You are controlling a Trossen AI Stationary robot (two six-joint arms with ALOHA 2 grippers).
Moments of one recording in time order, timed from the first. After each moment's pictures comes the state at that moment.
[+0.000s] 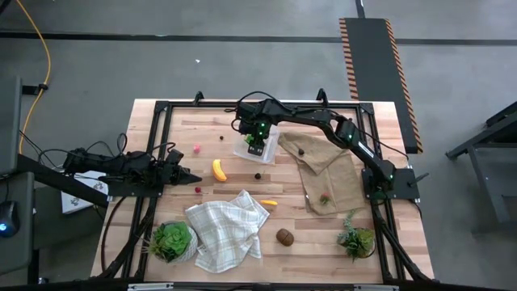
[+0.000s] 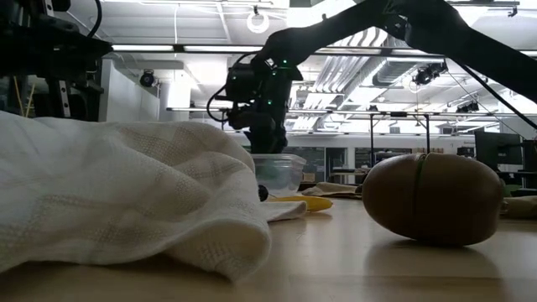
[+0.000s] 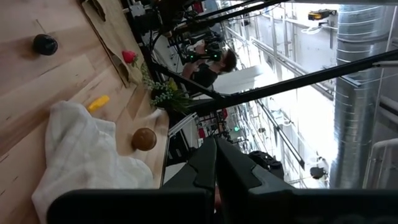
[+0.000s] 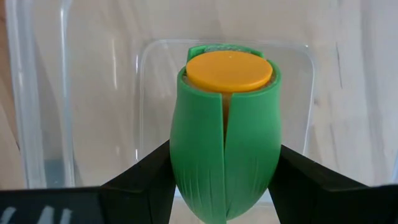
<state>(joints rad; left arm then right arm) -0.05 0.01 0.01 0.01 0.01 -1.28 -0.35 2.42 2.18 -1.12 -0.12 -0.13</state>
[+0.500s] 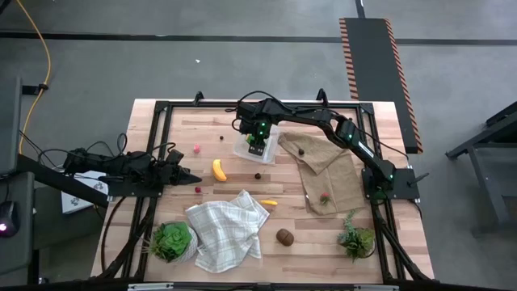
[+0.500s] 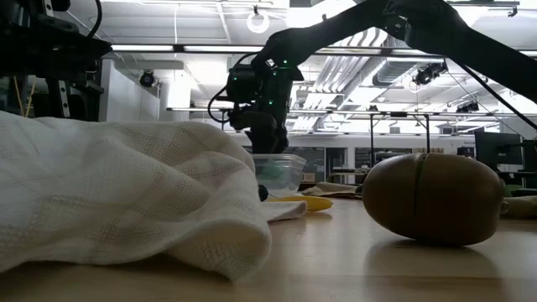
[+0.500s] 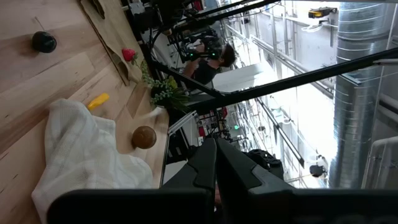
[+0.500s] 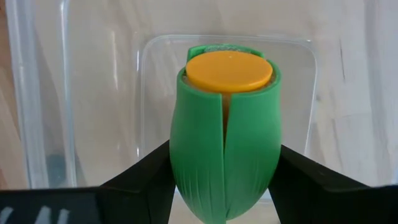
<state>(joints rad) -0.05 0.01 0.01 0.01 0.01 -1.28 -0.35 2.42 2.18 -1.13 -0.14 -0.13</state>
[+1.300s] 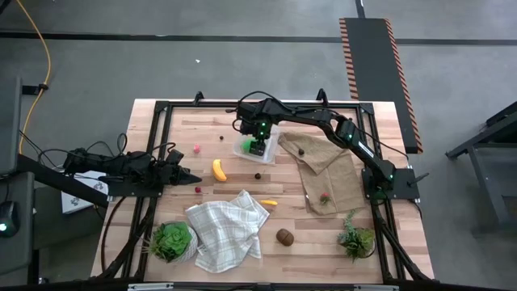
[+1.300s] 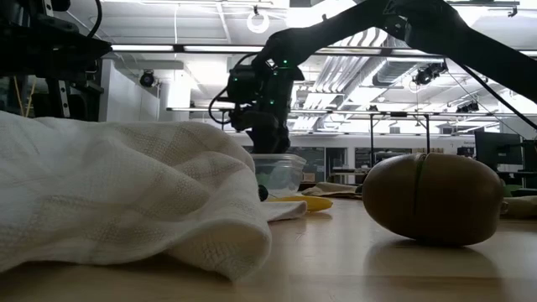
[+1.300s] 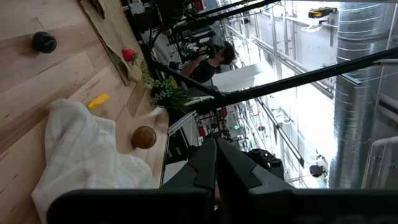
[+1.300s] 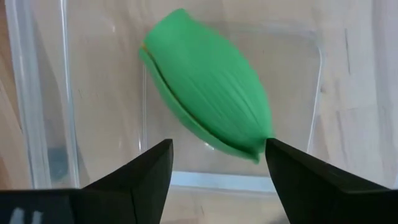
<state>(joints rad) -0.05 0.01 0.01 0.01 0.01 -1.28 -0.35 2.42 2.18 -1.16 -0.14 -0.13</state>
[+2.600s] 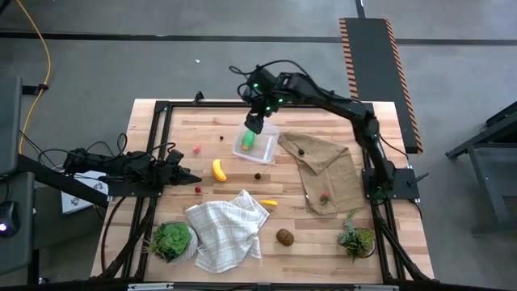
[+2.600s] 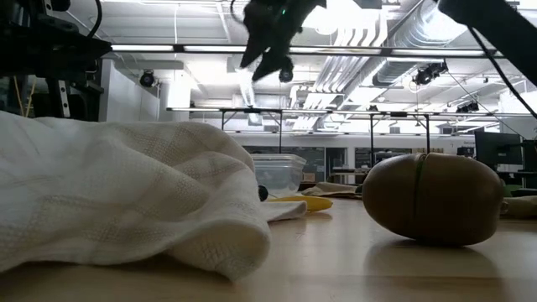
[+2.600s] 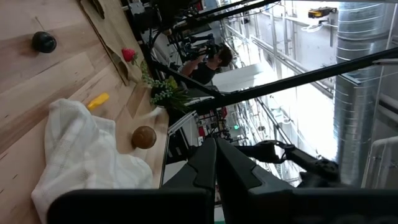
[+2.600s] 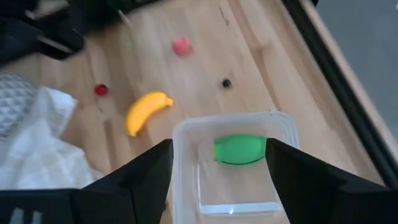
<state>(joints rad) -0.05 0.01 0.01 0.01 0.01 -1.28 -0.36 2.12 2.32 -1.11 -0.19 0.05</state>
